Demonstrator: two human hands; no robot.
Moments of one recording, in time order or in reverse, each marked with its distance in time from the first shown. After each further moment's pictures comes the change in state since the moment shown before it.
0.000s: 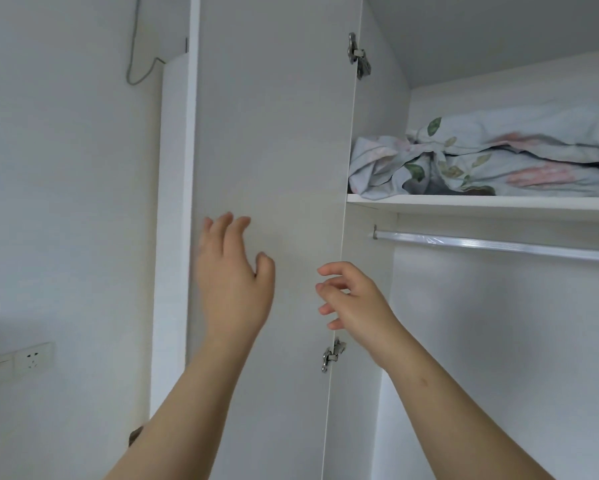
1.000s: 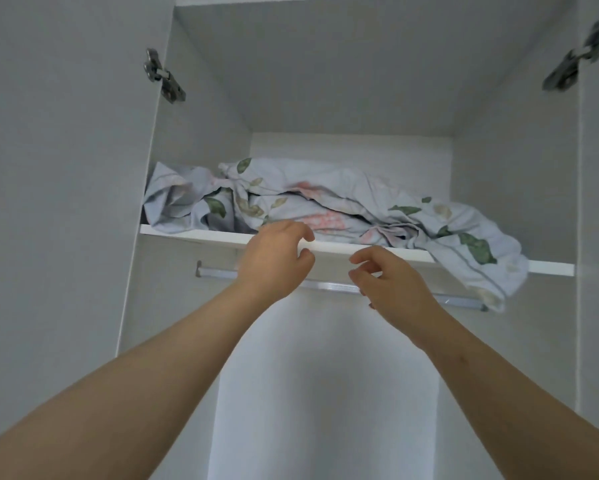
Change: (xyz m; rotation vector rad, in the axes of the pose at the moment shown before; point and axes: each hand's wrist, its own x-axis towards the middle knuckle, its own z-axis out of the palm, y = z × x) left_hand -0.006 0.243 0.228 -0.215 -0.461 0.440; right_hand -0.034 -0.039 -0.313 -0.633 0.511 -0.046
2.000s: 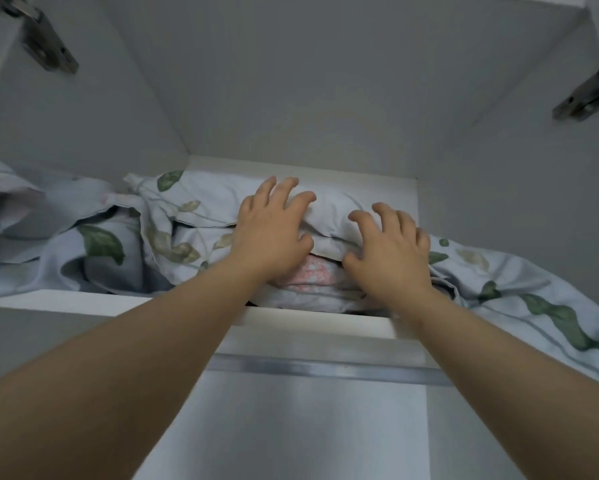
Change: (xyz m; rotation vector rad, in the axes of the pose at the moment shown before) left_hand 0.201 -0.066 0.120 0.123 0.124 0.244; right_hand 0.218 0.058 0.020 -0.999 0.404 -0.173
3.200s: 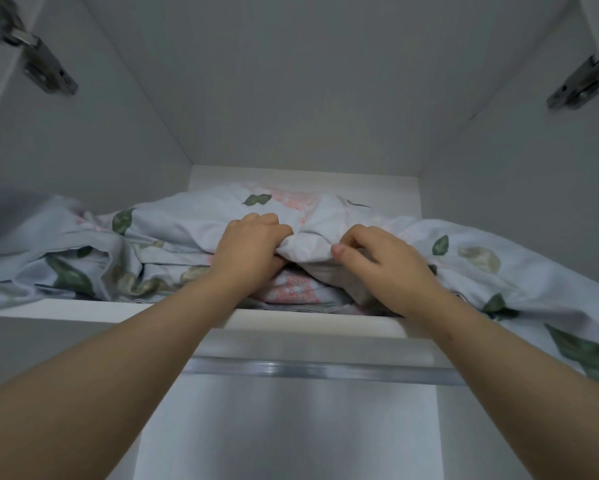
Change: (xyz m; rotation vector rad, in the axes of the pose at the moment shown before) left_hand -0.008 -0.009 0.002 0.077 0.110 0.162; right_hand -0.014 0.017 -0.020 0.450 -0.109 -0.160
